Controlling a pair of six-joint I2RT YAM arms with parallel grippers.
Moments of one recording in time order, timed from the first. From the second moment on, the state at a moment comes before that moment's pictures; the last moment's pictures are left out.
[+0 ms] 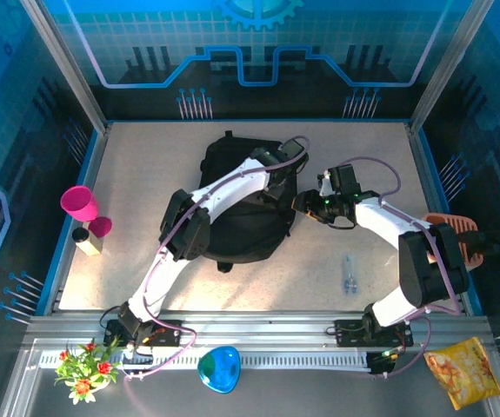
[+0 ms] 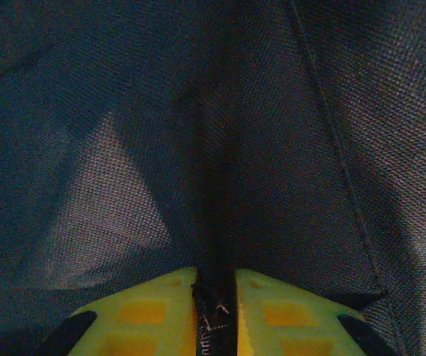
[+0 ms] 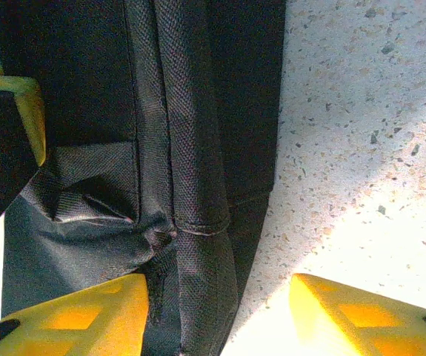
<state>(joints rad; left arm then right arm) -0.72 2.35 2.21 -1.11 -0.43 -0.20 0.25 1.55 0.89 -0.30 -0.45 0.63</state>
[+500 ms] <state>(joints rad) -0.67 2.23 2.13 -1.07 -0.21 -0.28 0.25 1.57 0.89 -0.30 -0.45 0.63</state>
